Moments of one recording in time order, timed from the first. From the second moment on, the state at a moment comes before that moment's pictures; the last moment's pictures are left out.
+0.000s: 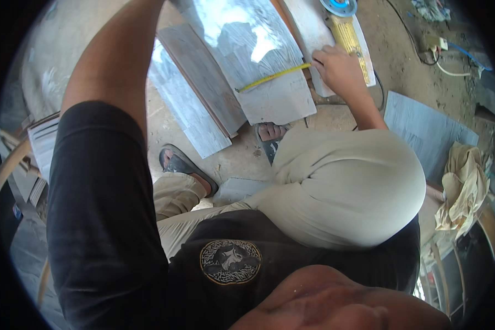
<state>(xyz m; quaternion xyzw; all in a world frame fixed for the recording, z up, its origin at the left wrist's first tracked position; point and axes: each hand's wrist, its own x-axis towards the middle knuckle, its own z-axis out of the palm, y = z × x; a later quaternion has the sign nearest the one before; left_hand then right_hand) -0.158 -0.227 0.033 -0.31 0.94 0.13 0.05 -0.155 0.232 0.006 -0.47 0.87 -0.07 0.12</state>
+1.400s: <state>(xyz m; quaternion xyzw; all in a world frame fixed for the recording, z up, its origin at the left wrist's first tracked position) -0.083 -0.202 -0.029 -0.27 0.87 0.42 0.02 -0.168 0.195 -0.014 -0.29 0.88 -0.22 0.31</state>
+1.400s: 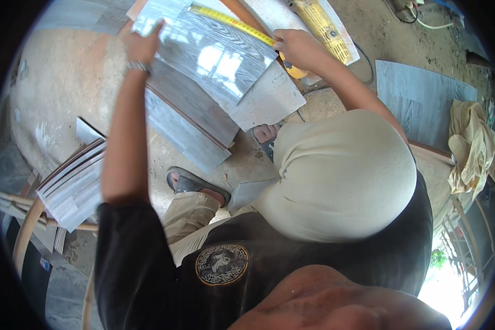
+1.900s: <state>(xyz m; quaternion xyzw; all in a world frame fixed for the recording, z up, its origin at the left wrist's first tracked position) 0.093 0.007 -0.051 -0.47 0.76 0.44 -0.08 -0.135 0.209 0.006 -0.40 0.85 -0.18 0.27</state>
